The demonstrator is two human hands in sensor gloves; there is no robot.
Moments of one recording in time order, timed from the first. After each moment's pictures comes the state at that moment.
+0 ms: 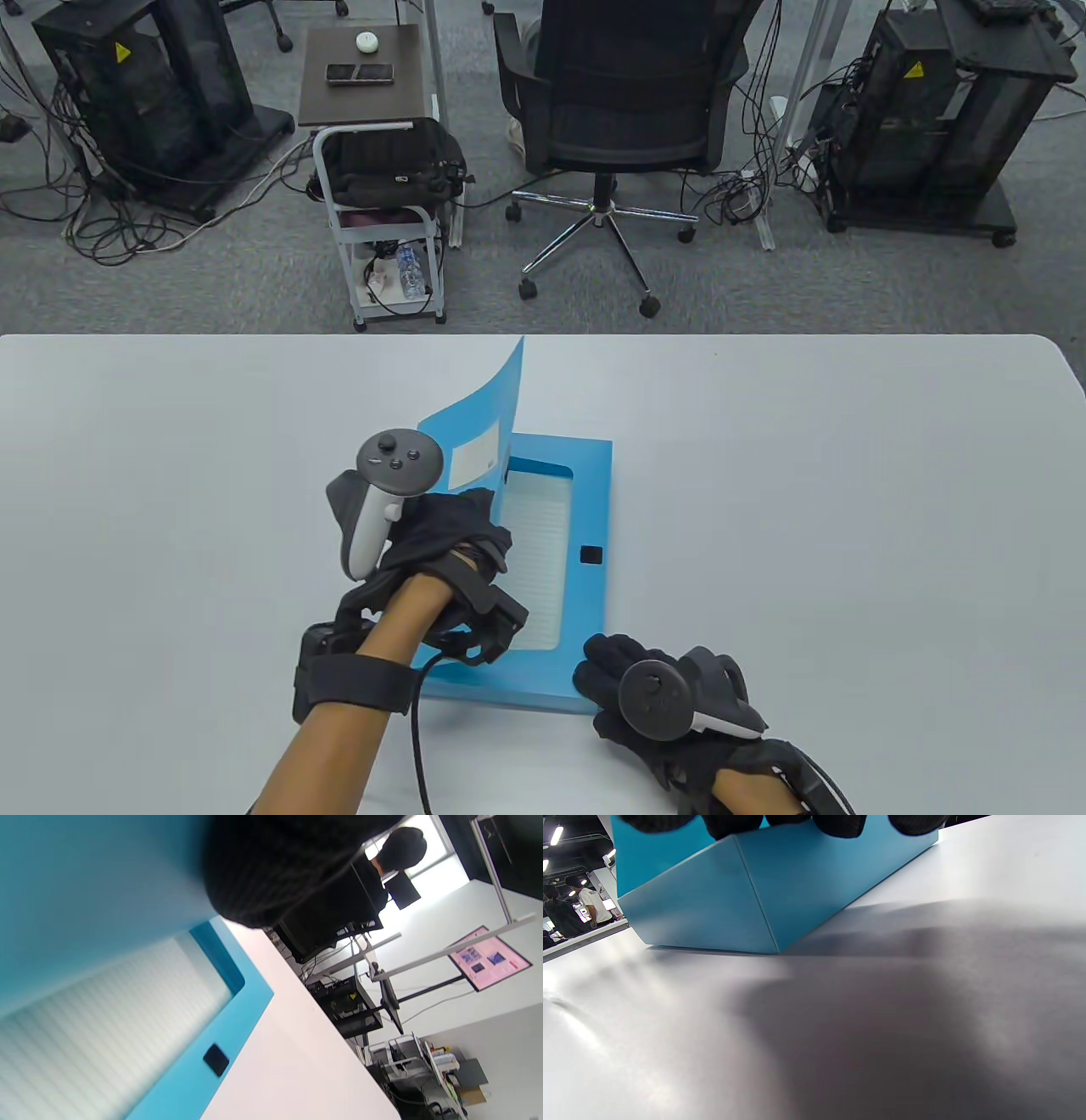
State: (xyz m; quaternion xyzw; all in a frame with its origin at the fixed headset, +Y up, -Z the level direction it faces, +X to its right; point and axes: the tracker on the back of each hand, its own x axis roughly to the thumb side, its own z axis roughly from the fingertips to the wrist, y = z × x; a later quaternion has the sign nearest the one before) left_hand -0.135 -0.616 -0.334 -0.18 0.06 0.43 0.88; right_hand 0.098 -0.755 -0.229 0.29 0.13 0.94 0.14
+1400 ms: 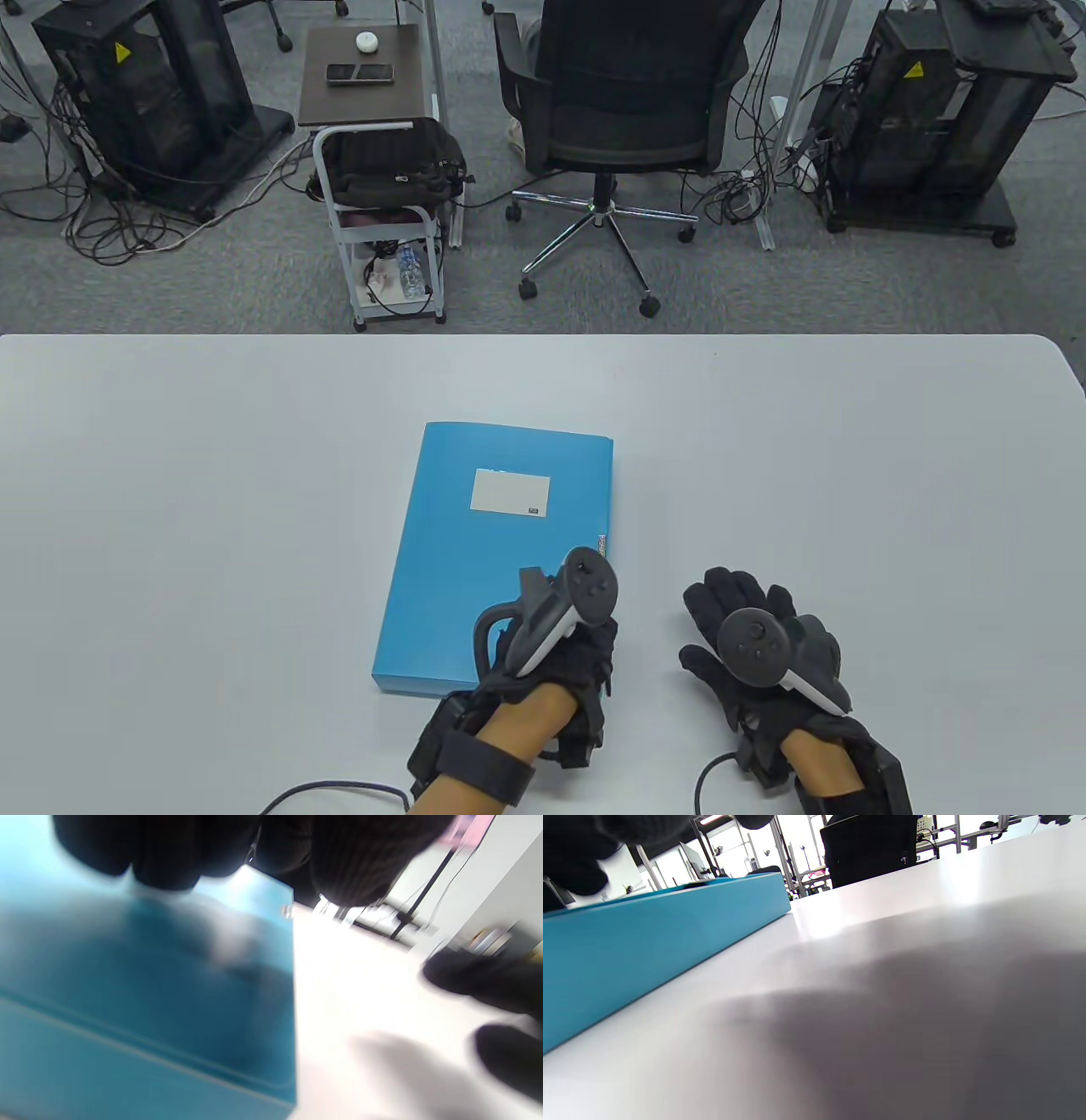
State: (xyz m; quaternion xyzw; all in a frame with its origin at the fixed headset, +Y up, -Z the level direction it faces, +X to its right) left_hand -0.048 -0.693 -0.268 -0.09 -0.02 0.21 0.97; right_hand 0.193 -0.755 -0.266 0.12 0.06 0.98 0.15
